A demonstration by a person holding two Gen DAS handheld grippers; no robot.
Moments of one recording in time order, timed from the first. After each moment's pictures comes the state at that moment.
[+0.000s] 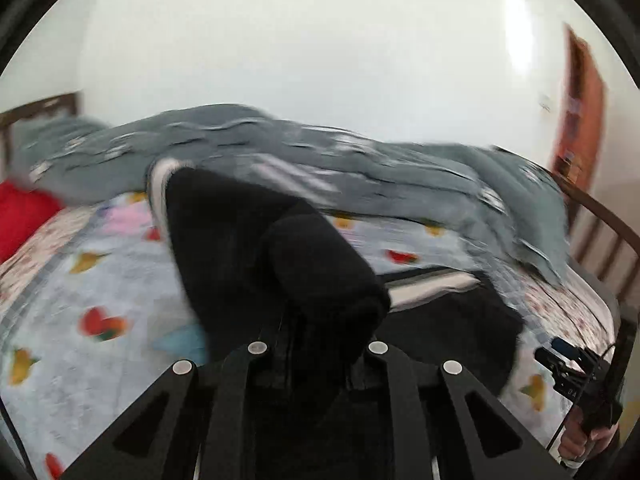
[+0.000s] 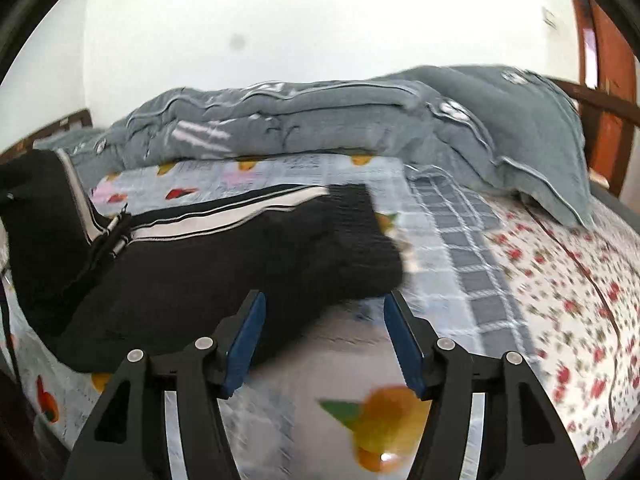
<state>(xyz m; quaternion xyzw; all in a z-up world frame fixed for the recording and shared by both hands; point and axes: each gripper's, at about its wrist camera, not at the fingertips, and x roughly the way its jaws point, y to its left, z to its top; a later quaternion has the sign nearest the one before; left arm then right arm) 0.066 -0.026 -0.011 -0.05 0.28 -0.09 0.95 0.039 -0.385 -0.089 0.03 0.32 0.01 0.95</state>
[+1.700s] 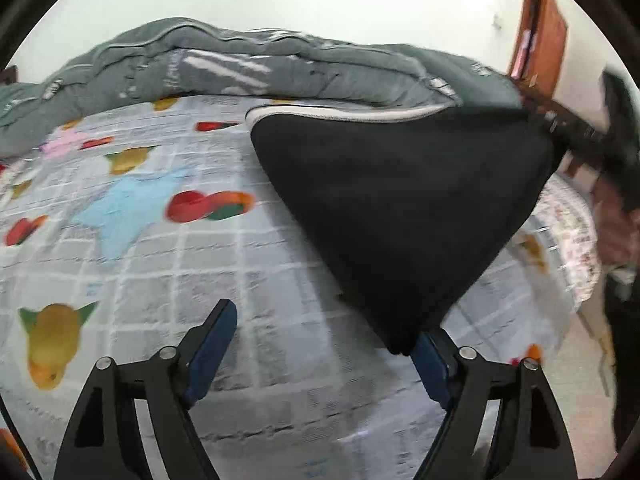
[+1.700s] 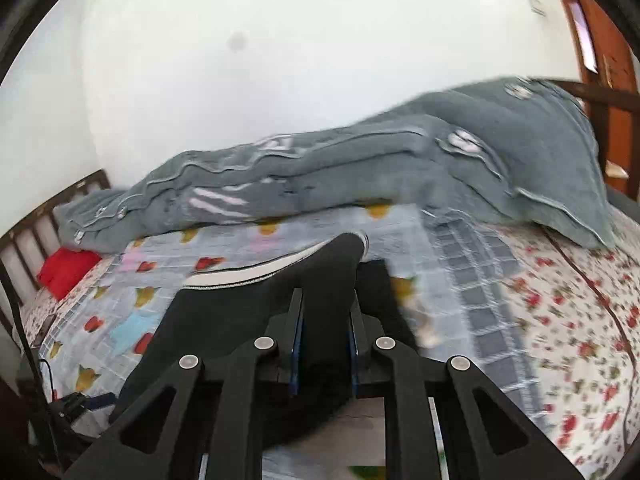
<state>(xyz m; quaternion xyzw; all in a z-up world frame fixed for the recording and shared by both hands) 0.017 -0.050 -0.125 -0.01 0.39 -0.18 0.90 0.068 -0.406 -0.043 0.10 0.28 0.04 0.95</state>
